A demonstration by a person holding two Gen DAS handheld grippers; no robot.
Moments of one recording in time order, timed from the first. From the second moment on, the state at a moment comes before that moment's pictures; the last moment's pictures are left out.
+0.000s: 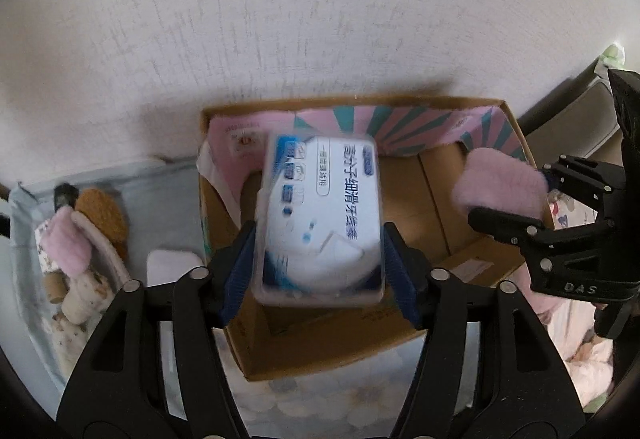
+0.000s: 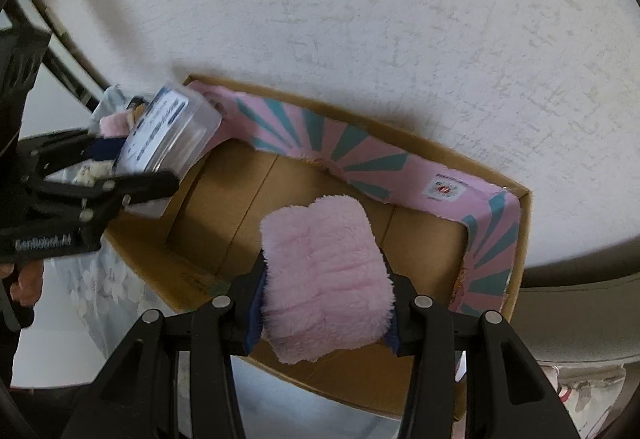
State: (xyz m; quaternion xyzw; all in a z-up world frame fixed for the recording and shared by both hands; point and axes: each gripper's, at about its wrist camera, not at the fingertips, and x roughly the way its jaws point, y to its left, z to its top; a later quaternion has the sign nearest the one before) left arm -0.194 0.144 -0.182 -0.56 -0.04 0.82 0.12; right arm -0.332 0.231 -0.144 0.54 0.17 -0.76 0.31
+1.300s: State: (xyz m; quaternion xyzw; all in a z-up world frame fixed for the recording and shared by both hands) left arm -0.115 -0.013 -0.046 -0.44 0.01 0.89 0.11; right arm -0.241 0.180 -0.040 0.48 0.09 -0.84 0.24
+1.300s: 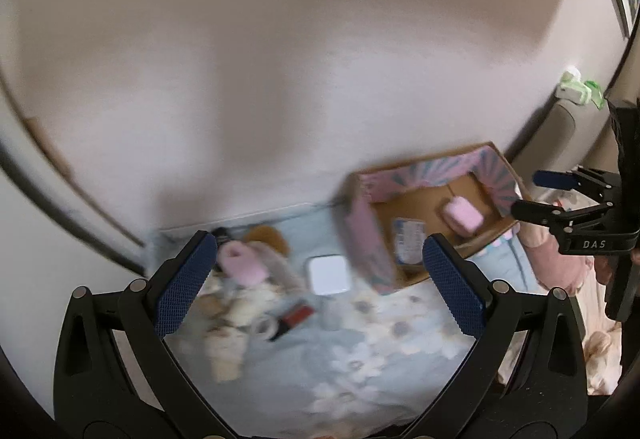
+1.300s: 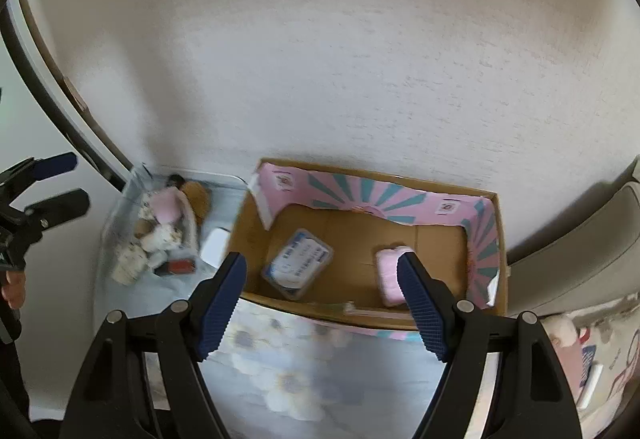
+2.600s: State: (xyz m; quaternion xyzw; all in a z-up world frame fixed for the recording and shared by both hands) left arm -0.056 -0.149 -0.296 -0.51 -0.10 0.86 -0.01; right arm -0.277 -0.077 -0.235 0.53 0.19 -0.76 0.32
